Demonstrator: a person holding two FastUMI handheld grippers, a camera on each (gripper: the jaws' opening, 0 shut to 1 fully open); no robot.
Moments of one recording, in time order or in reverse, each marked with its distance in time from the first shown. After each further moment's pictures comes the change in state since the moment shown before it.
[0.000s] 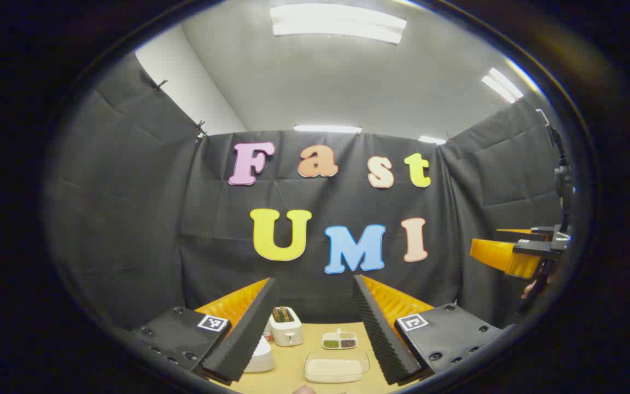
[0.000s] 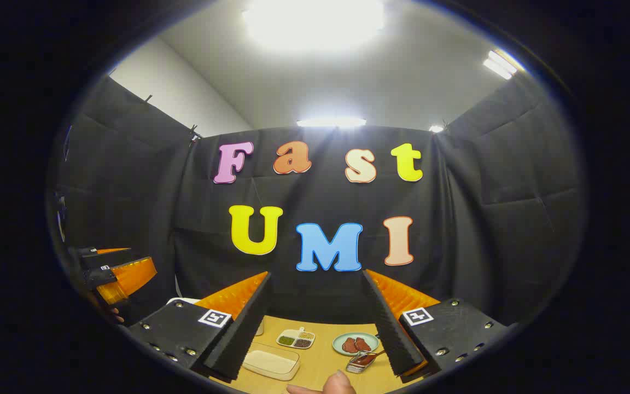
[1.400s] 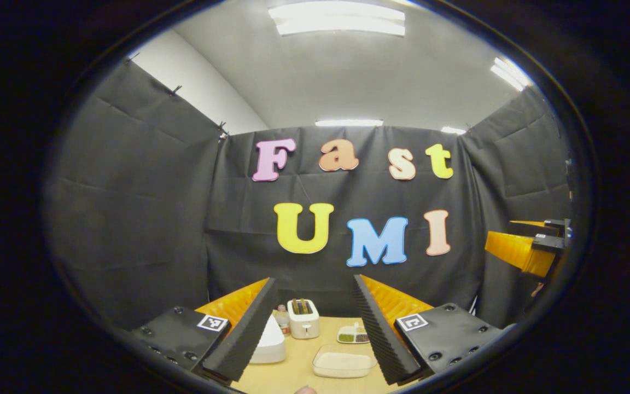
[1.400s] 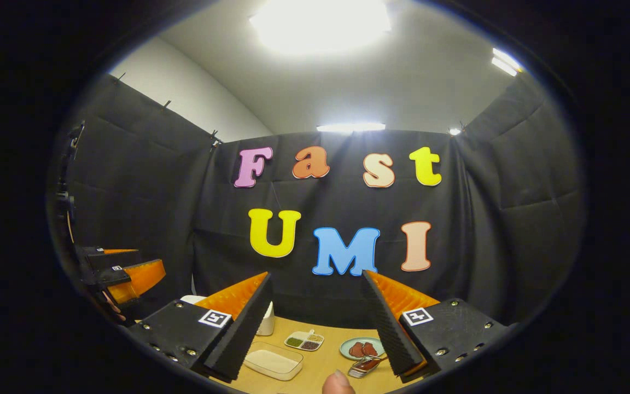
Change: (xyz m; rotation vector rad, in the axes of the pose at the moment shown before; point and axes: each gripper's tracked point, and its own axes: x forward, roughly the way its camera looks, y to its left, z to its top) left arm -0.017 -0.016 0.000 0.041 0.030 0.178; right arm -0.001 -0.003 -0.006 -0.029 -0.041 0.140
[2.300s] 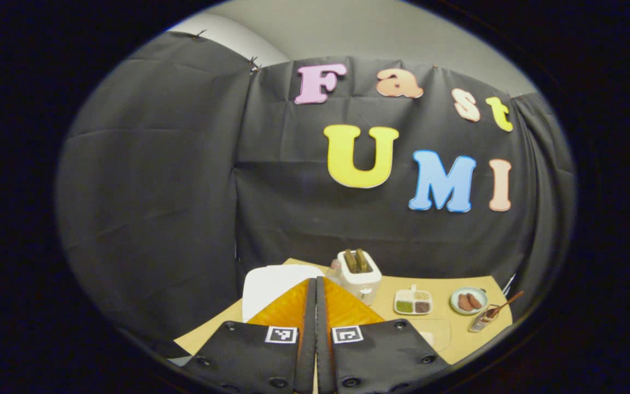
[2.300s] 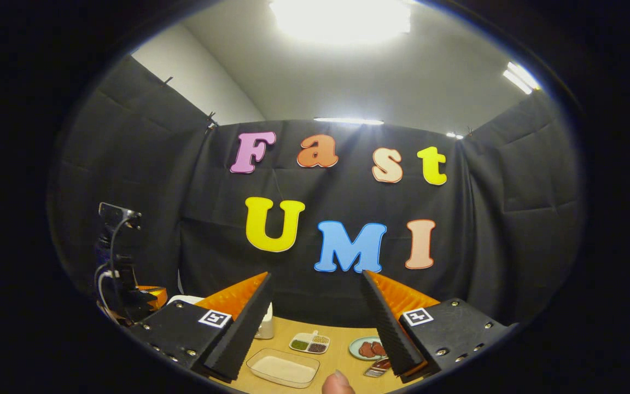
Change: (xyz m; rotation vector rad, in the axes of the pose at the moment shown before) left arm 0.168 0.188 -0.218 -0.004 0.401 0.185; right arm 0.073 0.103 -0.029 -0.055 0.089 -0.115
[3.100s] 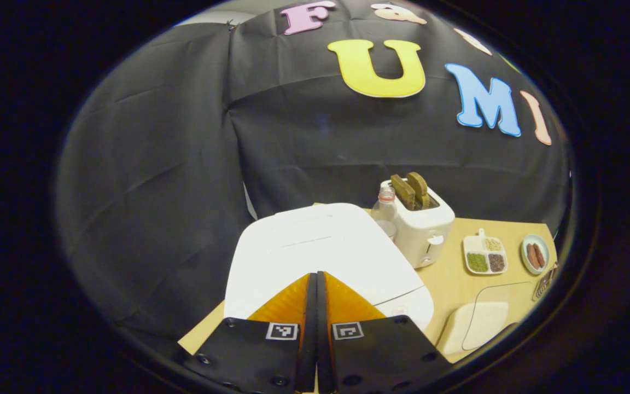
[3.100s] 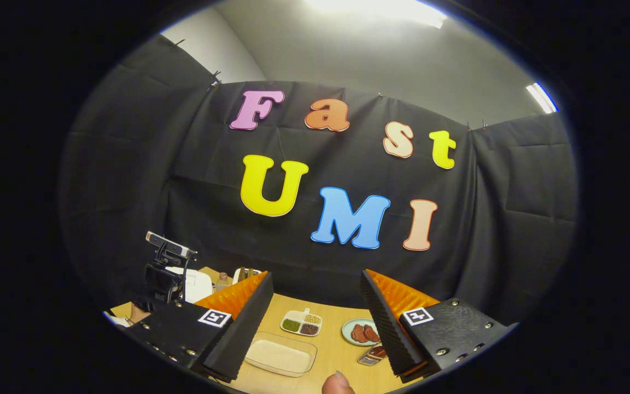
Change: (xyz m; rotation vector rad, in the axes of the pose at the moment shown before) left arm 0.166 0.019 -0.144 0.111 0.283 0.098; right arm 0.038 0.036 -0.037 -0.099 0.172 -0.047
